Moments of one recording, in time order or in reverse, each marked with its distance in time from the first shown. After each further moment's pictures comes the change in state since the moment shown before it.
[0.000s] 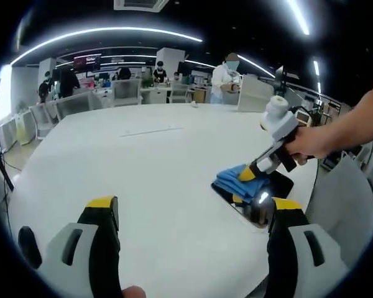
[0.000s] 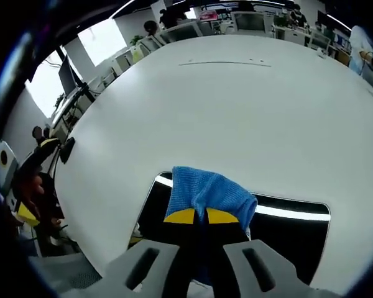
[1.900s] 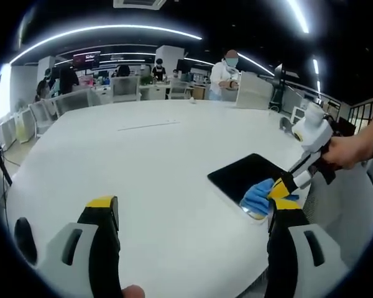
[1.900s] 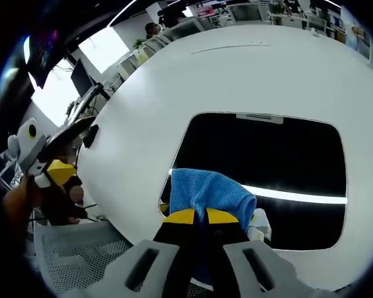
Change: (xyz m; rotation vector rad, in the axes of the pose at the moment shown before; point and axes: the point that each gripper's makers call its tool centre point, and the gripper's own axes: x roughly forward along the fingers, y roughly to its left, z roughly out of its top) left arm -0.002 0.000 -0.020 -0.001 0.018 -0.006; right arm -0.040 0.046 -0.083 0.071 0.033 0.109
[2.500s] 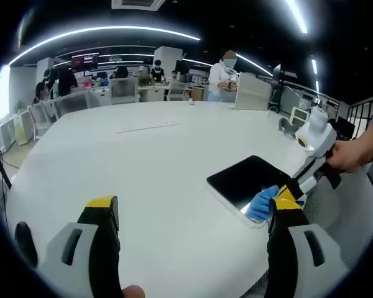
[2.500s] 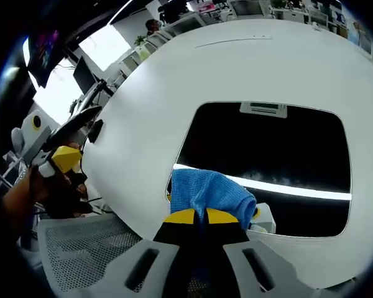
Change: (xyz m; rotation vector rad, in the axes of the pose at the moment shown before) left arm 0.003 -0.002 0.006 0.005 -0.006 -0.007; right arm -0.005 0.008 -0.012 0.011 0.030 0.030
